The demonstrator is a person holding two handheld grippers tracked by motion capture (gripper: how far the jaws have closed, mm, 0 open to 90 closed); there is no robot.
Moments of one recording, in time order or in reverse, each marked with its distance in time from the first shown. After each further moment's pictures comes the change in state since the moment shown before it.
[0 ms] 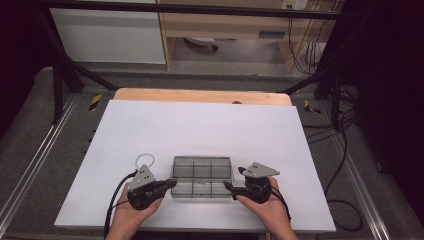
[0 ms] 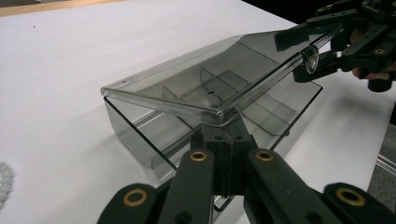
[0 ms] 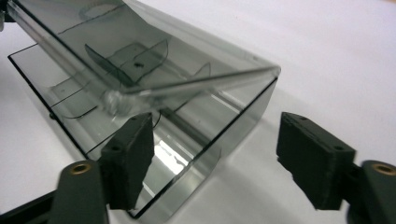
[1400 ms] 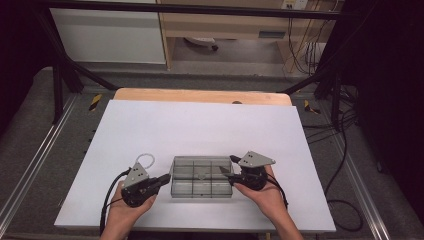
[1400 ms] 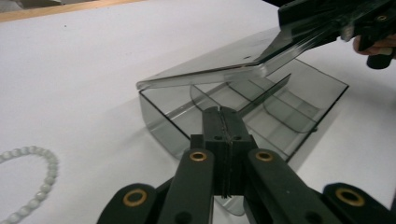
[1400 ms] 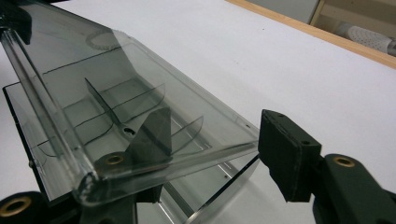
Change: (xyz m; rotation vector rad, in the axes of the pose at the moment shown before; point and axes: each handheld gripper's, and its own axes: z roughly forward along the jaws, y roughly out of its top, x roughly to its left) left arm 0.019 -0.002 -0.007 0.016 0.062 0.009; right arm -0.011 0.026 0.013 -0.083 0.030 -0.099
